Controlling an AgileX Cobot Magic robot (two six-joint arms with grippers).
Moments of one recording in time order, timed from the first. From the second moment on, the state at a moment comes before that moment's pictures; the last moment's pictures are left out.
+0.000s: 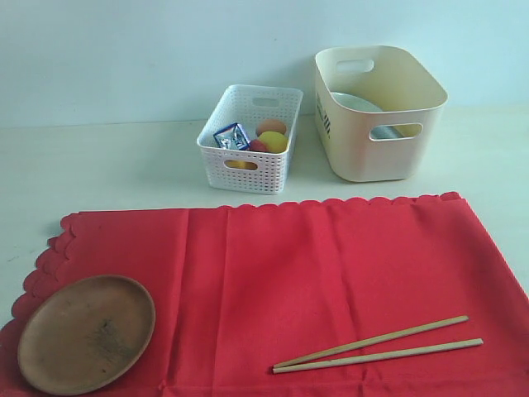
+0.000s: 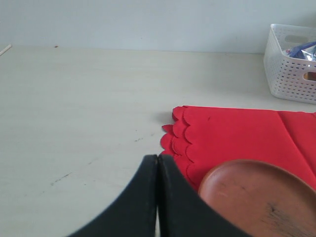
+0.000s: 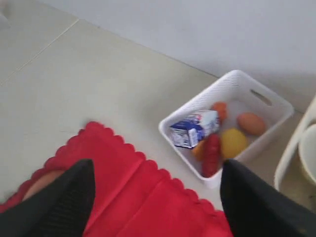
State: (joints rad) left arm -0.04 0.01 0.00 0.11 0.37 -0.15; right arm 0.15 1.74 -1.91 0.71 1.16 -0.54
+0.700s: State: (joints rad) left arm -0.04 0.01 0.00 0.11 0.37 -0.15; right arm 0.64 1.81 -1.63 0.64 0.95 -0.55
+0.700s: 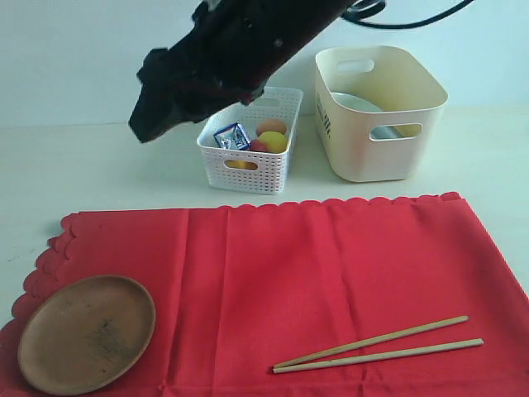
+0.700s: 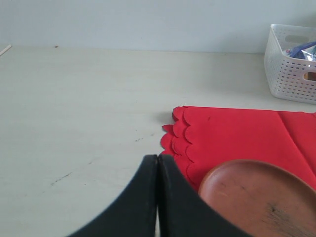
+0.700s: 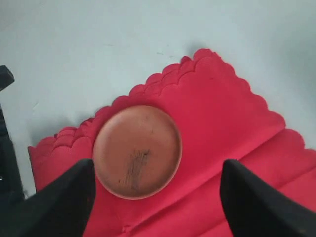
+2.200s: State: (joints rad) left arm -0.04 0.01 0.00 0.11 0.37 -0.15; right arm 0.81 2.27 -1.61 0.64 0.73 -0.50
